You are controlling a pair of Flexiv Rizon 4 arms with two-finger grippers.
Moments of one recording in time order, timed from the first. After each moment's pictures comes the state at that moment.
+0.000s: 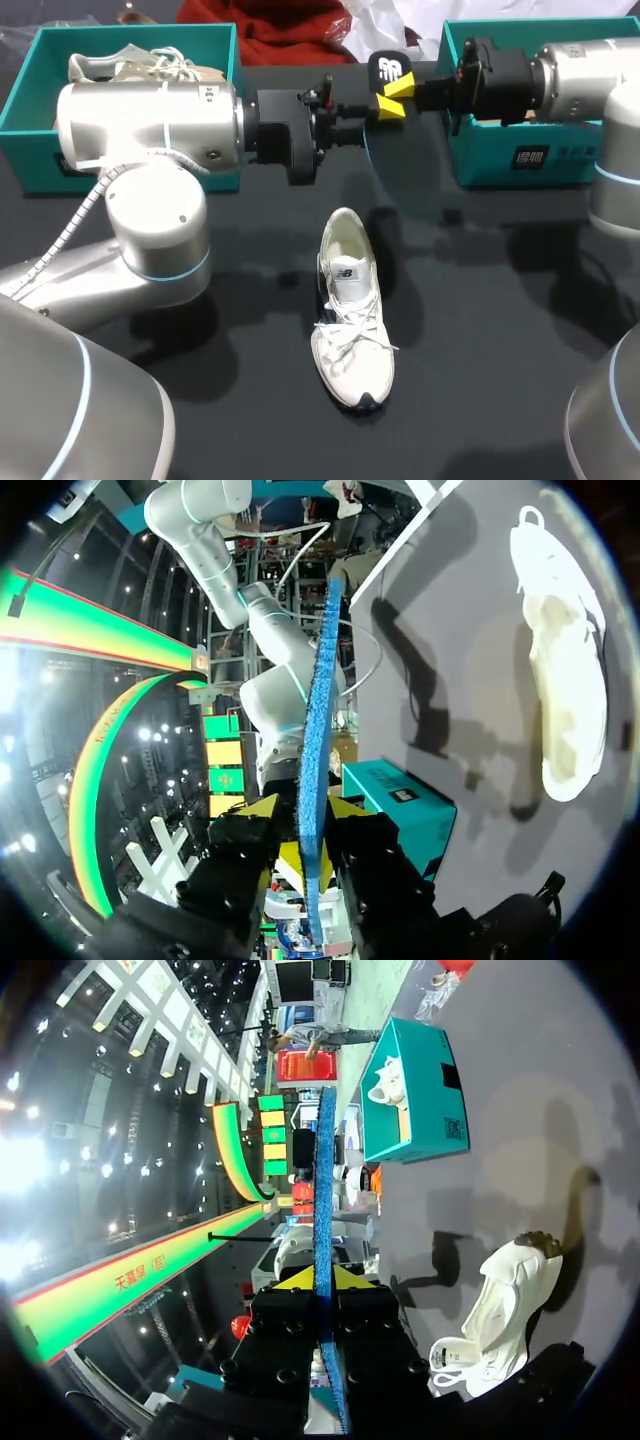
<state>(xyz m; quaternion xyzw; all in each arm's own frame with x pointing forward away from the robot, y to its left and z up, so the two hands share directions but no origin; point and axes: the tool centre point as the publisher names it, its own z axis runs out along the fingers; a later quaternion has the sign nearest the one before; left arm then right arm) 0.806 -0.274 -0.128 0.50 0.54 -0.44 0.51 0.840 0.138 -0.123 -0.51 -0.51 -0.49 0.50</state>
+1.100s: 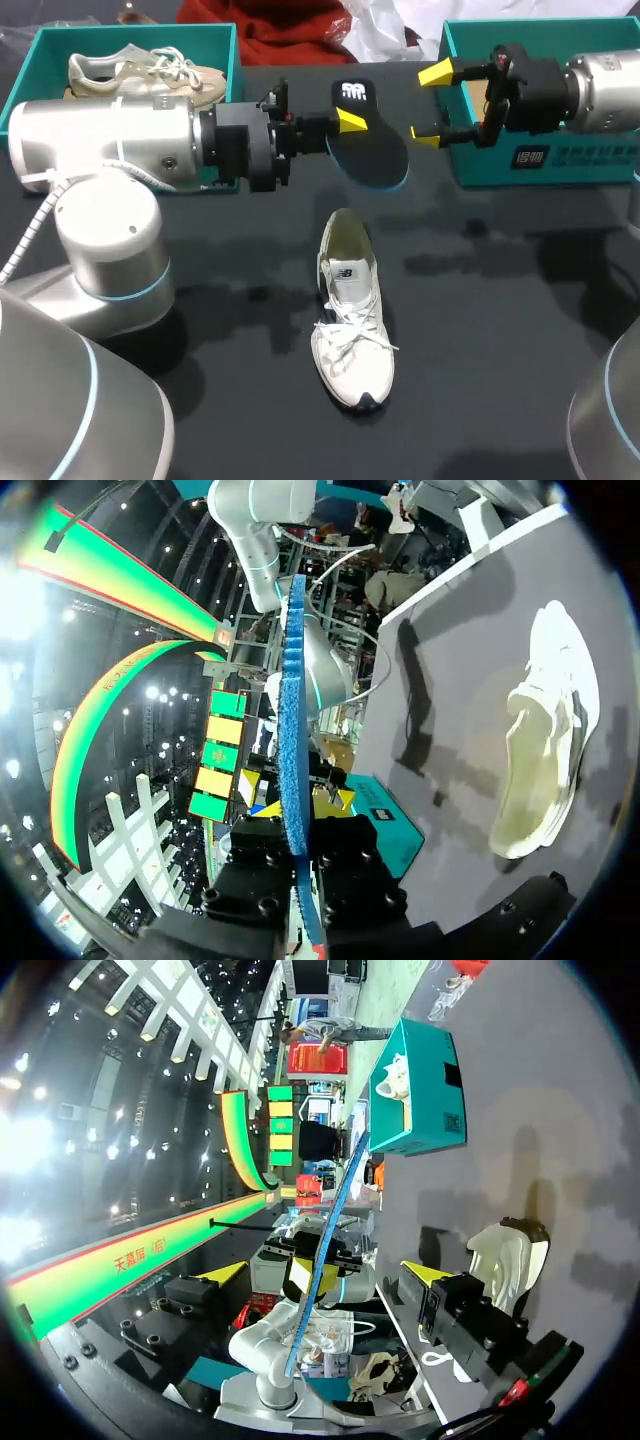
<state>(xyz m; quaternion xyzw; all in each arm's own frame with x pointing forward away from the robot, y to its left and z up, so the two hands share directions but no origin) 0.782 -0.224 -0.124 0.42 0.59 -0.51 0.46 0.810 0.099 -0.121 -0.48 -0.53 -0.50 0.49</state>
